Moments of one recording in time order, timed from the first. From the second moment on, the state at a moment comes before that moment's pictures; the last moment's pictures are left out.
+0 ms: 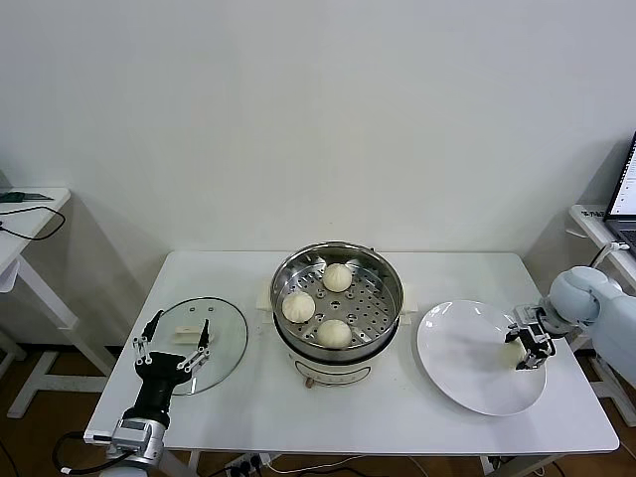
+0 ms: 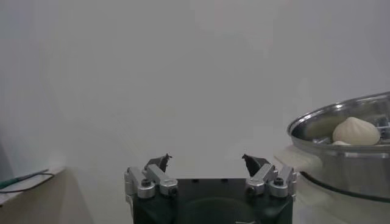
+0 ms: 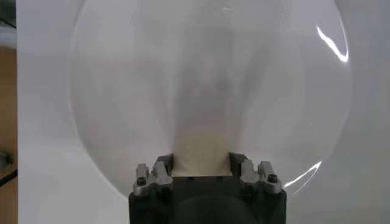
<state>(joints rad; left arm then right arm) 1.60 -1.48 -0.67 -2.14 0.15 -0.01 0.10 -0.22 0.52 -0.54 1.22 -0.27 -0.05 -1.18</state>
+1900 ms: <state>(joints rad) 1.55 -1.44 -0.71 -2.12 0.09 -0.01 0.12 0.76 0.98 -1.42 1.53 0.46 -0.64 -1.10</state>
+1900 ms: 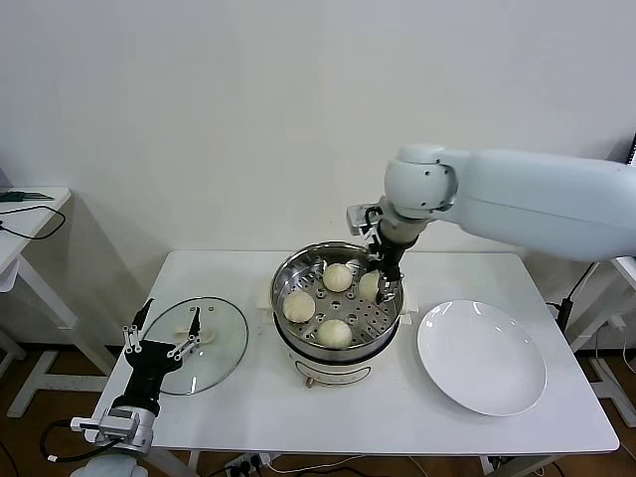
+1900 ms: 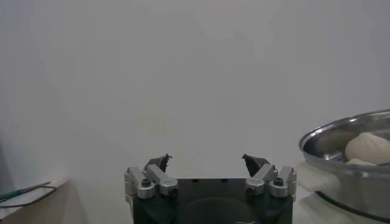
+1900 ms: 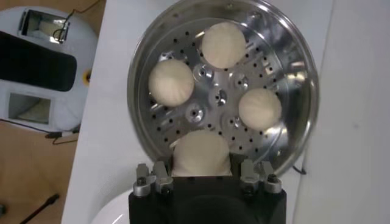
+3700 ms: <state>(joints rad) 1.57 -1.45 -0.69 -2.15 0.10 -0.01 0.11 0.56 0.84 -1.08 1.45 0.42 -0.57 -1.09</state>
